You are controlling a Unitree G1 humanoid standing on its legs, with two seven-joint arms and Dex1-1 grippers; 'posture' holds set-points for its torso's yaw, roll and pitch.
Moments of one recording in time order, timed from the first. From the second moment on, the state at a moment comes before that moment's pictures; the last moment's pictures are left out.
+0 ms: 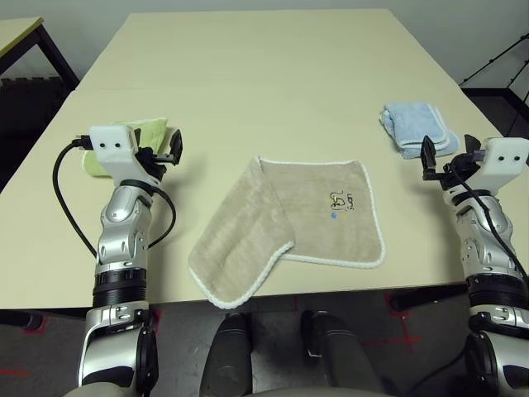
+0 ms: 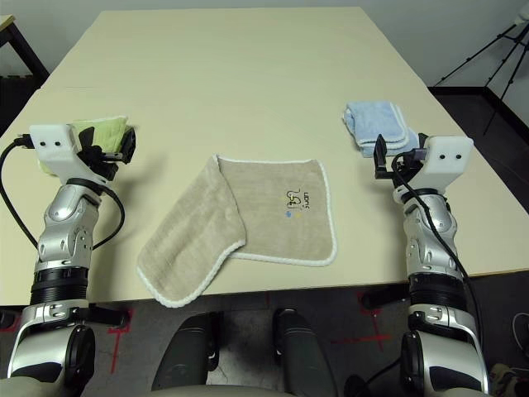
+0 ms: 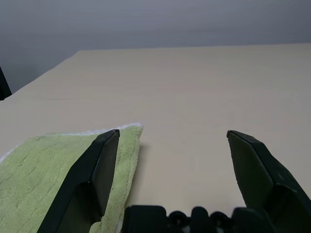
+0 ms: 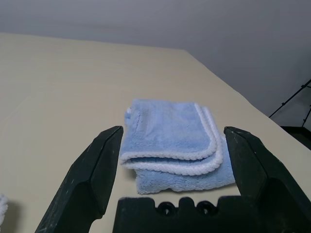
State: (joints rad) left arm -0.45 0.37 0.29 0.24 -0.21 0.03 -0.21; right arm -0.42 -0.39 -0.32 0.44 0.21 -0.17 0.23
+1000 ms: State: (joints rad) left arm -0.47 0.43 0.29 0.17 -0.28 0.19 -0.31; right arm -0.39 -0.40 -0.32 0.43 0.21 -0.15 0.25
